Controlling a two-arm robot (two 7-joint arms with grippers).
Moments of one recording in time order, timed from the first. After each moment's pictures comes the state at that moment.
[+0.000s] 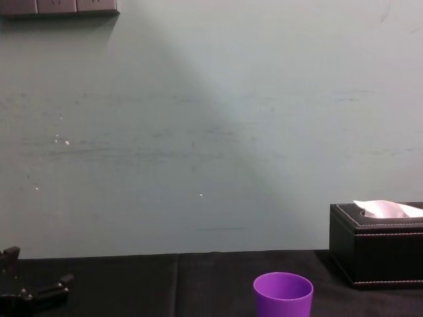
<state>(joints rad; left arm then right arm) -0.20 0.60 0.45 -1.41 -0.25 -0.12 0.03 -0.10 0.77 -0.27 -1.63 0.54 -0.10 0.67</state>
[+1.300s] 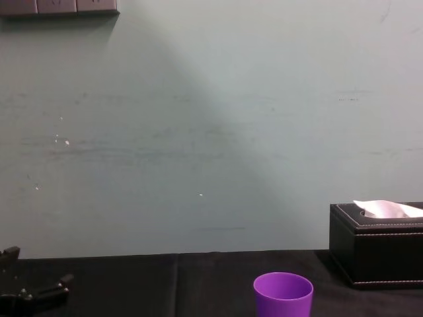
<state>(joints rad) -0.20 0.60 0.45 -1.41 -0.25 -0.12 0.03 -0.06 0.74 -0.31 -1.60 0.53 -0.10 0.66</state>
